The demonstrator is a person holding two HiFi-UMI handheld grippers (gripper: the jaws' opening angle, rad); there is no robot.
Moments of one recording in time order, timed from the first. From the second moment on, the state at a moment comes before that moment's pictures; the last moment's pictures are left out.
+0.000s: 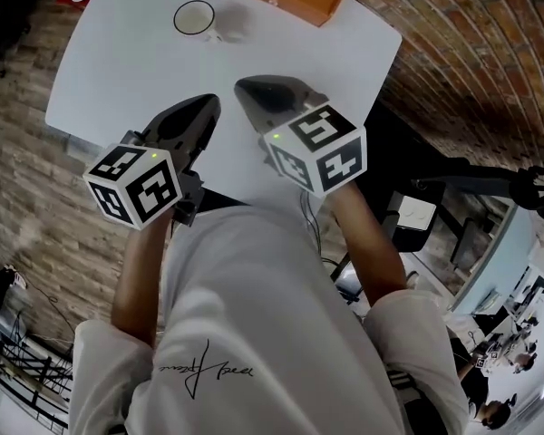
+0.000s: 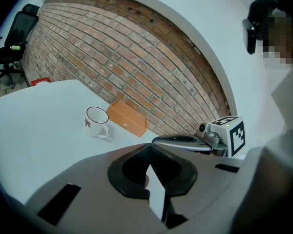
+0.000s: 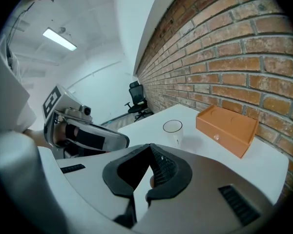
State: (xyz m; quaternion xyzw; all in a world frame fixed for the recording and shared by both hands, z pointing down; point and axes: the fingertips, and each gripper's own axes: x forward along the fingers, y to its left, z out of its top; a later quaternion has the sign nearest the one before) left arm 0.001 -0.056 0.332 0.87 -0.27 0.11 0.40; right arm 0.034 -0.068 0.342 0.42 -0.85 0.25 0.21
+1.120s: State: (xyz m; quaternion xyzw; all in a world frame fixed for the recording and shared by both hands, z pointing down) left arm -0.024 0.039 0.286 0.88 -0.29 0.03 0.38; right arm 0.030 0.048 0.299 0.45 -0.85 0.23 0.17
